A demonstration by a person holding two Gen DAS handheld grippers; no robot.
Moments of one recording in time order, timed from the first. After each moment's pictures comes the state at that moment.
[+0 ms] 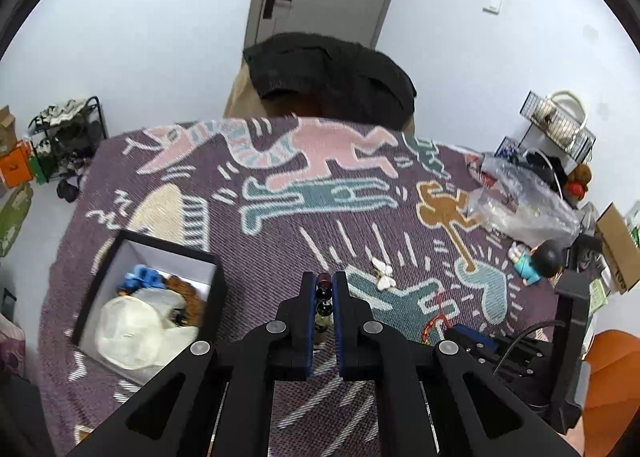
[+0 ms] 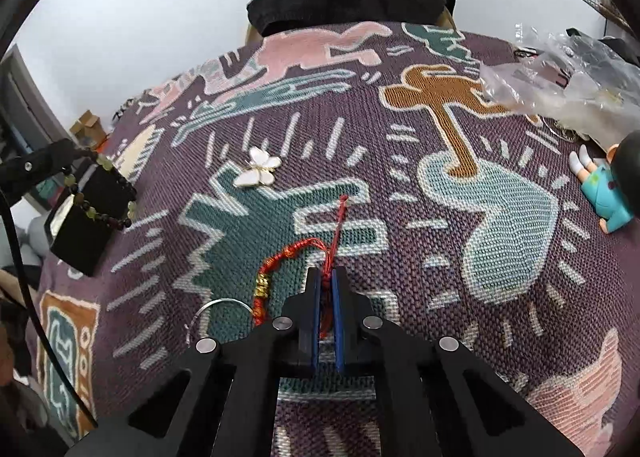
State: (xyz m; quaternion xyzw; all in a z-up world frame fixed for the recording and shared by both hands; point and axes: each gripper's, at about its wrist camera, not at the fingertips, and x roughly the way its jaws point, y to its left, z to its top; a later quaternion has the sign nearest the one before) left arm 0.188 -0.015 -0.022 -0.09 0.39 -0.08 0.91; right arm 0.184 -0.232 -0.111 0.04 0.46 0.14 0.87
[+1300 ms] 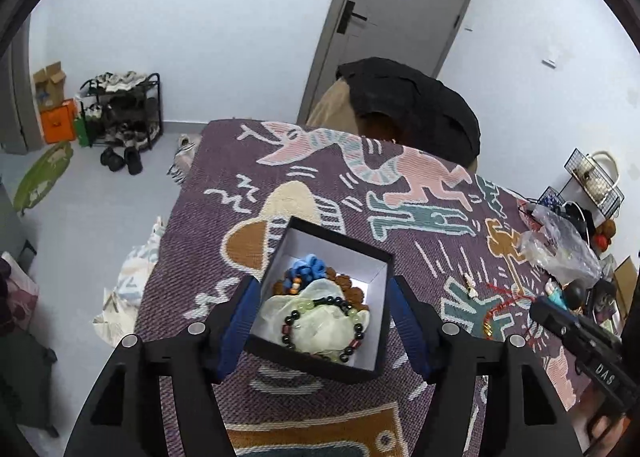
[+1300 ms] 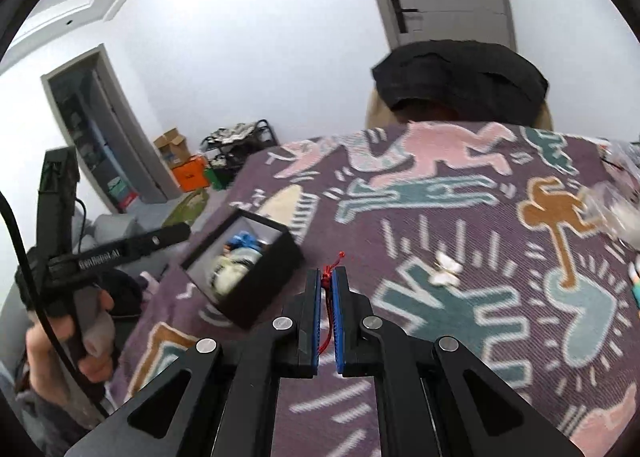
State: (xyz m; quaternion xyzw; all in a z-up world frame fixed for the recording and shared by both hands) left arm 0.151 0.113 -0.028 -0.15 0.38 0.00 0.91; right arm 0.155 -0.135 -0.016 0.05 0.36 0.28 0.89
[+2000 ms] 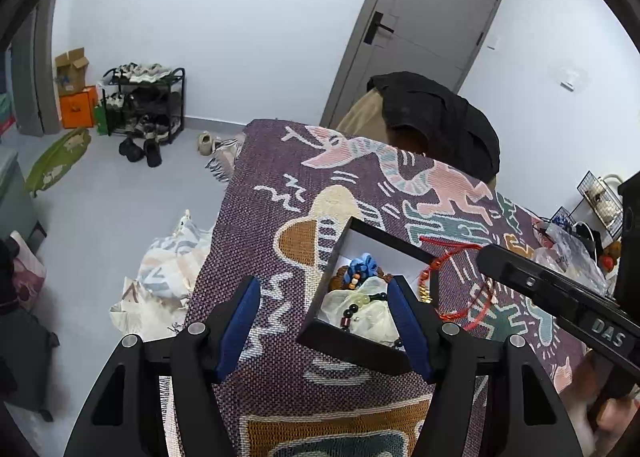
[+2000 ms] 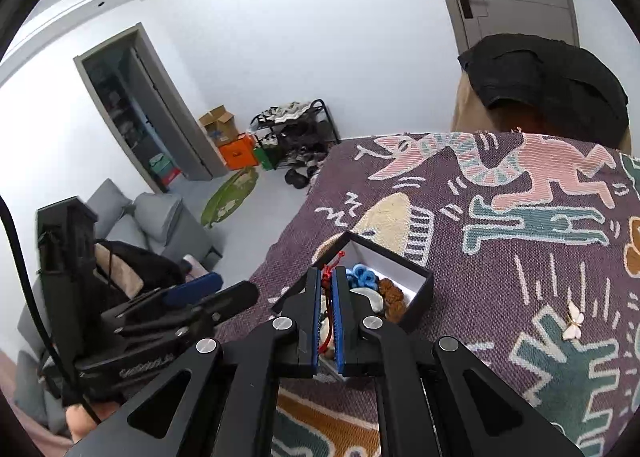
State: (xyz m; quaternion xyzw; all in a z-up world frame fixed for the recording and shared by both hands) left arm 0.135 0.155 -0.034 -0.17 0.37 0.03 0.91; right arm 0.182 -0.015 -0.002 0.05 0.38 0.36 0.85
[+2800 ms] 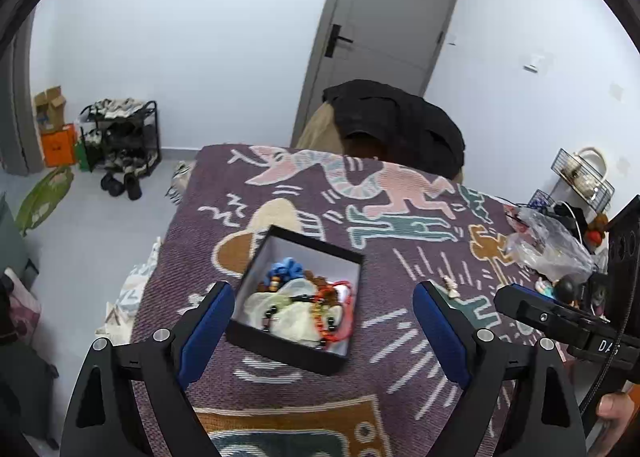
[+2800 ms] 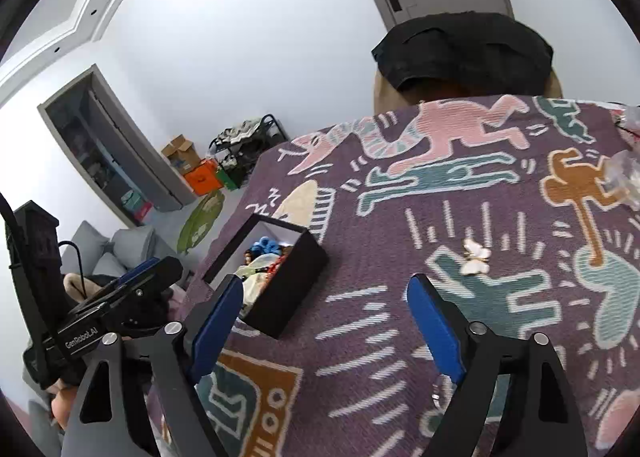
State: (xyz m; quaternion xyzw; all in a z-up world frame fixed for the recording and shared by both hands) left arm 0.123 0.081 -0.010 -0.12 0.33 -0.01 0.94; right arm 0.165 -0.135 -0.015 0.11 0.39 0.29 0.87
